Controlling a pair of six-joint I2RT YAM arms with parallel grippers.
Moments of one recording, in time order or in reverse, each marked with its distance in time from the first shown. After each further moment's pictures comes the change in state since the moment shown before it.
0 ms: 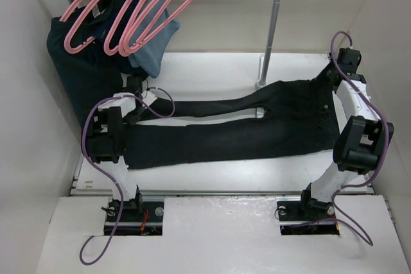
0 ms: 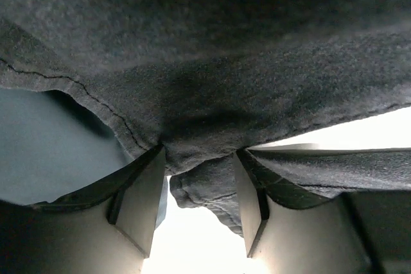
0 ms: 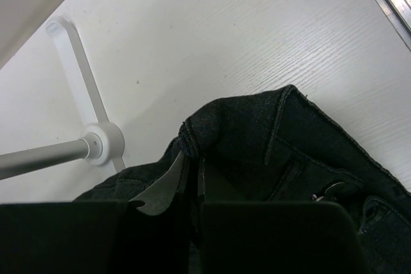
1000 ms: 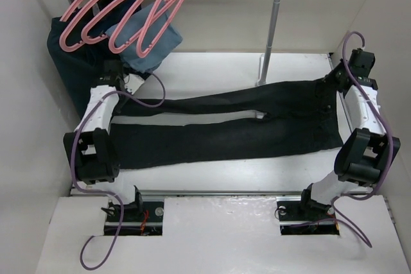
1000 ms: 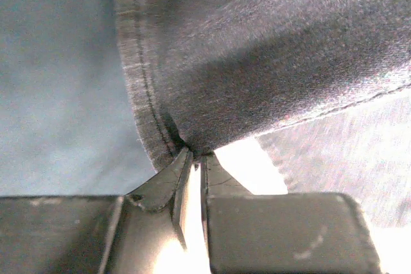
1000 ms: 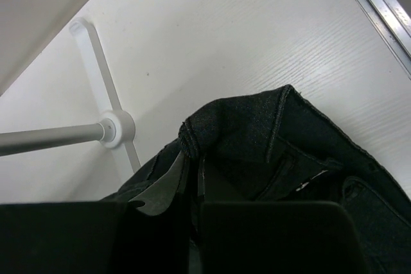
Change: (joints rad) left arm 0.069 -0.228 0.147 -0.277 0.089 0.000; right arm -0.060 -0.130 -0.043 -0.039 -0.056 -0.008
